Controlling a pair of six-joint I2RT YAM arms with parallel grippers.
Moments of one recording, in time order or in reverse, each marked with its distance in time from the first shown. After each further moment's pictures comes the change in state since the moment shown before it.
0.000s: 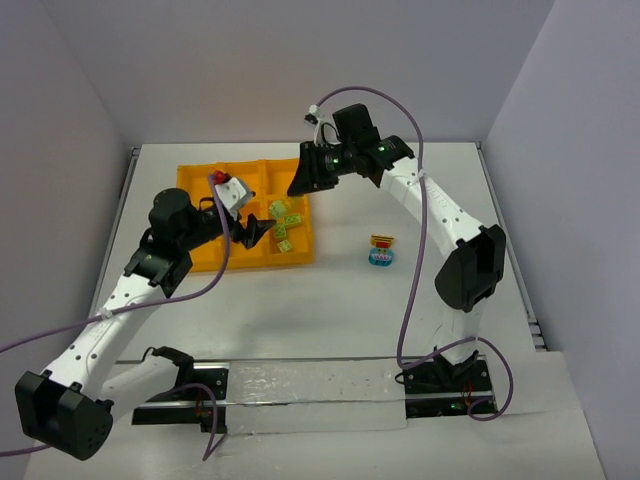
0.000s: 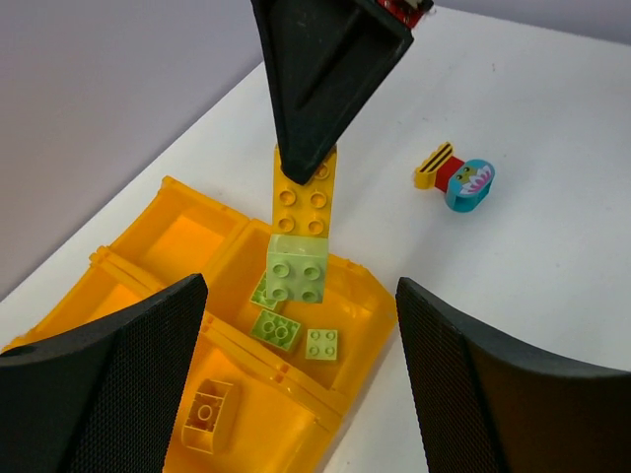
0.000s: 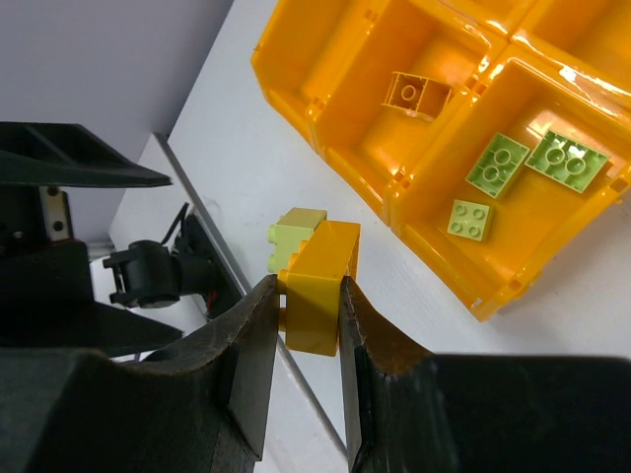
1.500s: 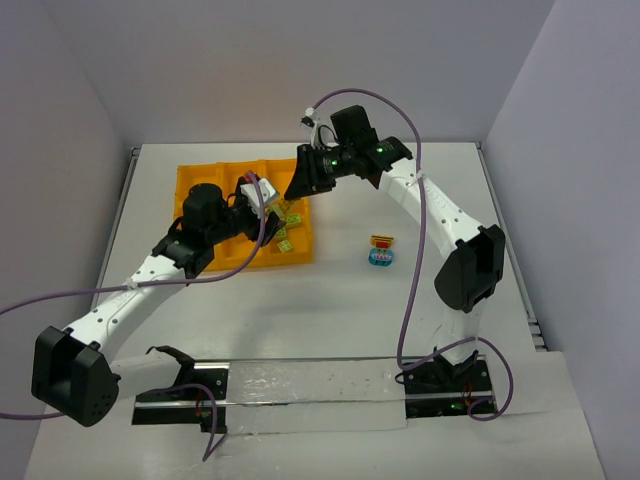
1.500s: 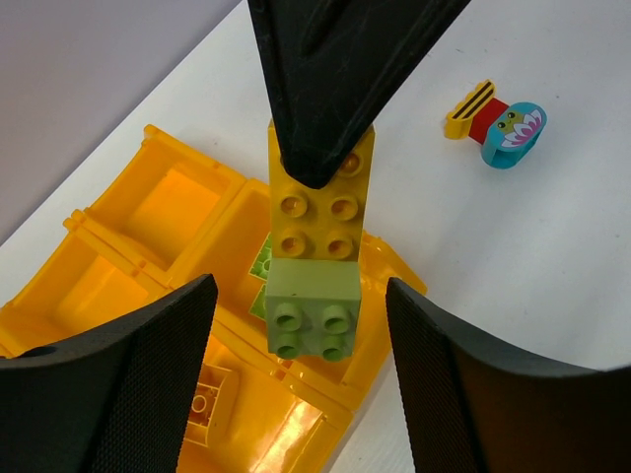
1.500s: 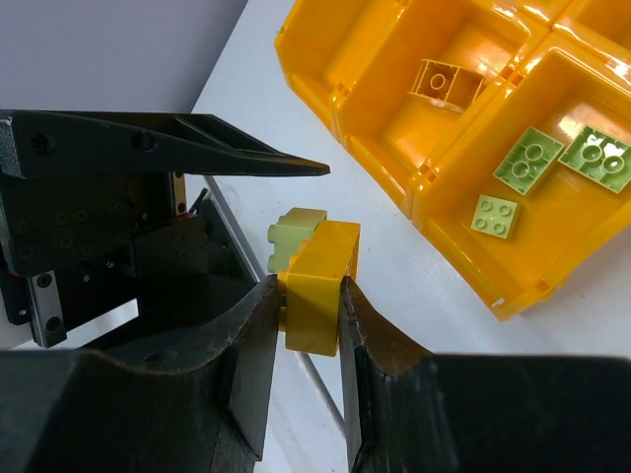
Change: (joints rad) left arm -0.095 0.181 0.016 0.015 -0.155 0.077; right arm 0.014 -0.001 -0.002 0.000 -0.052 -0.002
